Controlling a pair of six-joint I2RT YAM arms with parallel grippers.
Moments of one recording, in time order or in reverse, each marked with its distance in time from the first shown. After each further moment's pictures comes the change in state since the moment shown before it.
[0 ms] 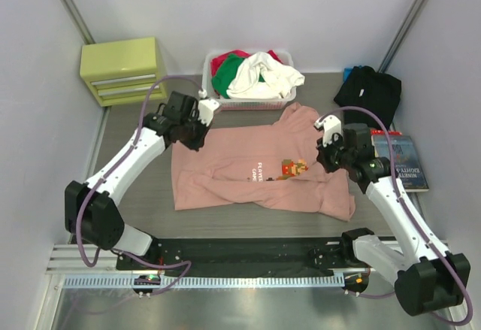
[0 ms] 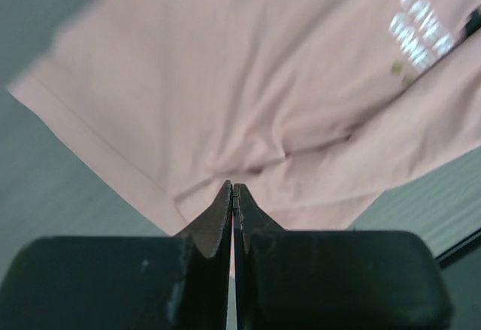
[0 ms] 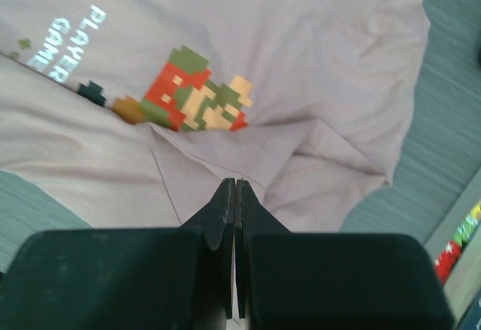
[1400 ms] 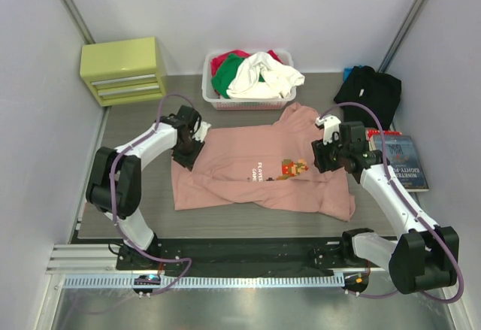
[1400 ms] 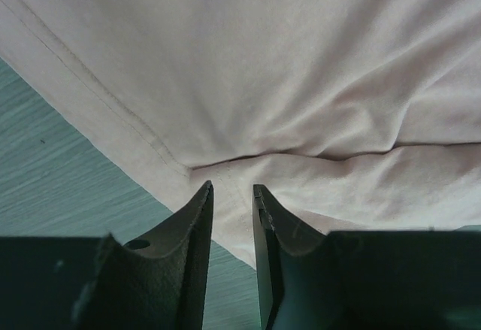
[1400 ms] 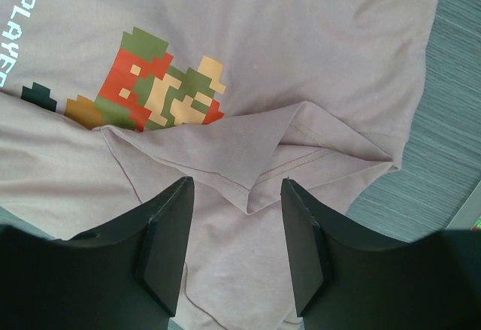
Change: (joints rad) left arm 0.082 0.267 -0.110 -0.045 -0.146 -0.098; right arm -0.046 0.138 -0.027 0.041 0.069 0.037
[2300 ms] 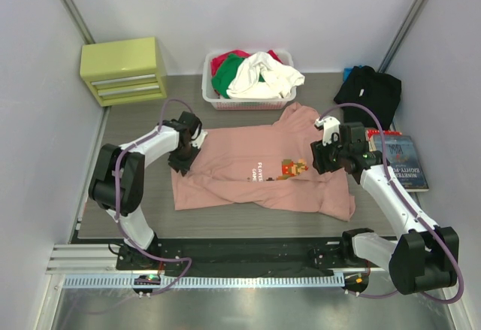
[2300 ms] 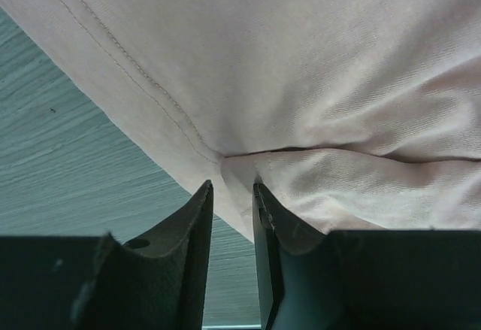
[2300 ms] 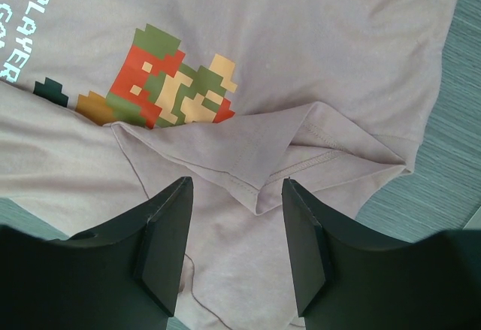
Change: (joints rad) left arm 0.000 0.028 -0.056 -0.008 -0.128 0.008; right arm 0.000 -0.004 -0.010 0.000 -0.031 0.000
